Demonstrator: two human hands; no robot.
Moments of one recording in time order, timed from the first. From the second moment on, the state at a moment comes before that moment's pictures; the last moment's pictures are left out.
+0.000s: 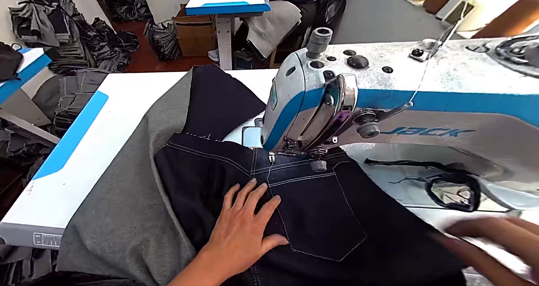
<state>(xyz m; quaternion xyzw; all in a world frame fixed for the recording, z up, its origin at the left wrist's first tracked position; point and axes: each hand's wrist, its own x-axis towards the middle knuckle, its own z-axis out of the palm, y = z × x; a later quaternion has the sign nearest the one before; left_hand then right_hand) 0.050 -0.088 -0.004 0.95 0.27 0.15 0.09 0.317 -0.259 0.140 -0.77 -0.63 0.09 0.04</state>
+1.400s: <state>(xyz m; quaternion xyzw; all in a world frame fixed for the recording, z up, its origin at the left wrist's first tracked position) 0.062 -0.021 -0.008 0.96 0.21 0.19 0.07 0.279 -0.113 -0.021 -0.61 -0.74 -0.10 0.28</state>
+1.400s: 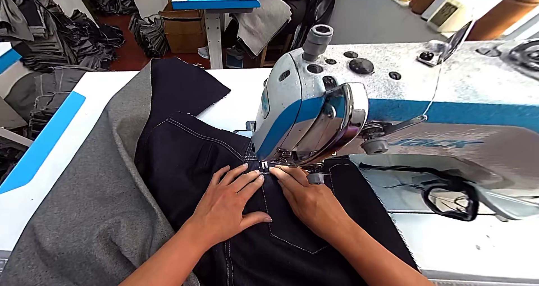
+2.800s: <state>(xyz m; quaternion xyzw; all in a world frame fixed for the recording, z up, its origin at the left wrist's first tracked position) 0.048 -0.087 0.013 0.96 0.21 0.10 0.13 0.264 -0.158 -0.008 -0.59 -0.76 -0.01 0.29</state>
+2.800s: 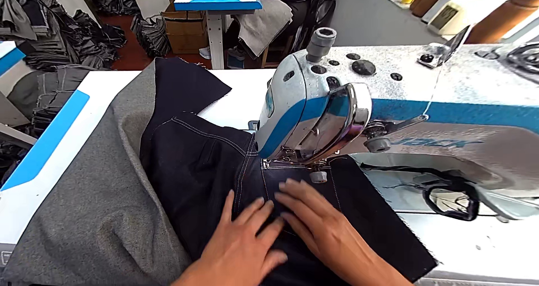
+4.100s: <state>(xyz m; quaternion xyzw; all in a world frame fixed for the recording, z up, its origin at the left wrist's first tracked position) 0.059 0.001 -0.009 0.97 0.13 0.20 0.10 0.287 -0.118 -0.016 -0.56 -0.77 -0.04 0.31</state>
